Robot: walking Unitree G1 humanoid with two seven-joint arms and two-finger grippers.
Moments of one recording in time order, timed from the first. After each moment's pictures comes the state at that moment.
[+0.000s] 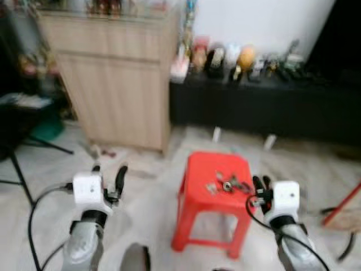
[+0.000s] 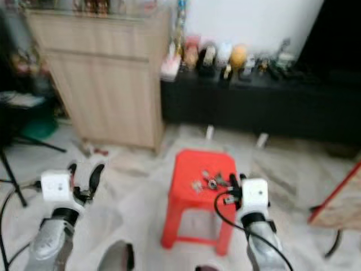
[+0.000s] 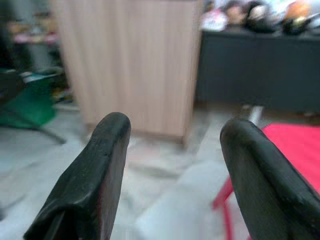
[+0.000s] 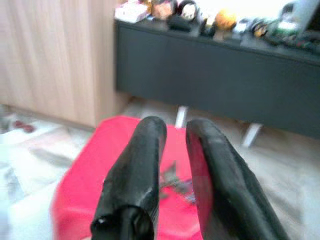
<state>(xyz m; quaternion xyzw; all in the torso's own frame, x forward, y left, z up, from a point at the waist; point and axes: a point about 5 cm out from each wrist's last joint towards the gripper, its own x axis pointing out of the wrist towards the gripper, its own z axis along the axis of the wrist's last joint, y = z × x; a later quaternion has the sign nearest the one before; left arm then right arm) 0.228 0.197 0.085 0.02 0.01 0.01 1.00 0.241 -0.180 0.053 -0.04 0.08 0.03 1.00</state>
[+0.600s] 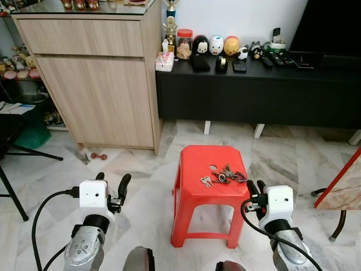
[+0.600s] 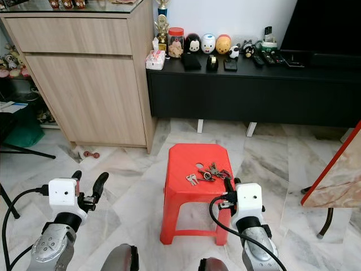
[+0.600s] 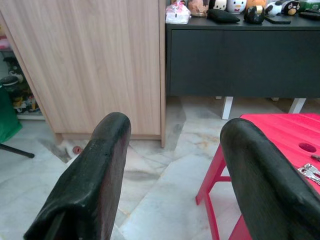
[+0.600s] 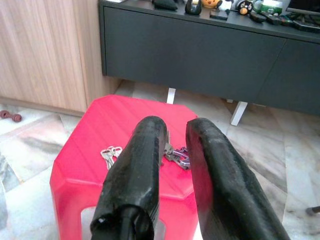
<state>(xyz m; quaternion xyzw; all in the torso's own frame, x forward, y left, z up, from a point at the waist) 0.233 0.194 0.089 0.03 0.00 0.00 1.00 0.234 -0.178 0.047 -0.05 0.08 0.04 0.99</state>
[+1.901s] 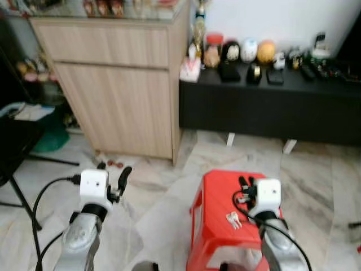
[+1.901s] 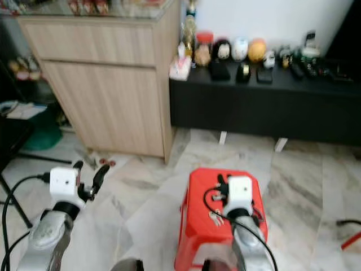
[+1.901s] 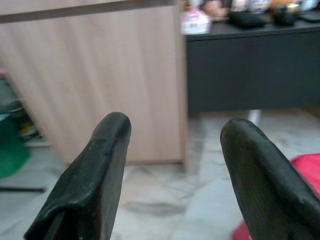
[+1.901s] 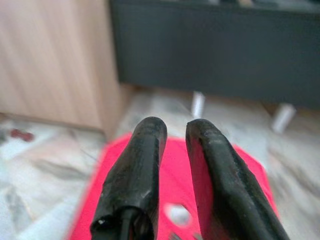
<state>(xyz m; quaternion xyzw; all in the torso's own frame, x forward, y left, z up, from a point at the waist) 0.254 0.189 0.101 0.05 -0.01 -0.05 1.00 0.257 -0.181 0.026 -0.01 0.12 0.00 0.99</state>
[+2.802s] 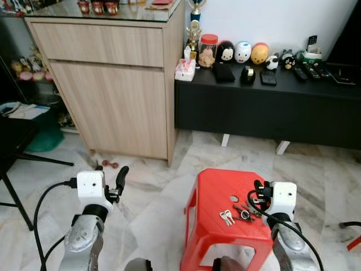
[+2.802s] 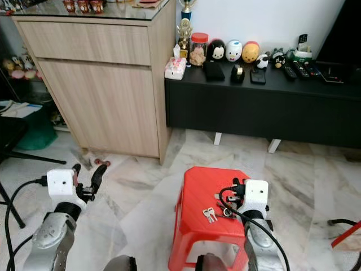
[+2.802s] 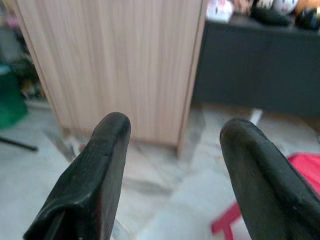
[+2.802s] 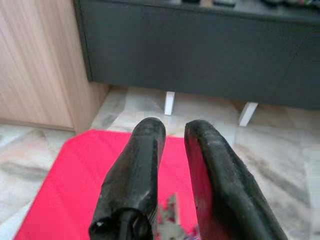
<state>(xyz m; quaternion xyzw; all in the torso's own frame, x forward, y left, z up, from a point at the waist) 0.250 0.204 0.074 0.00 0.03 0.01 1.00 0.262 -0.204 0.029 -0.01 0.11 -0.02 0.99</state>
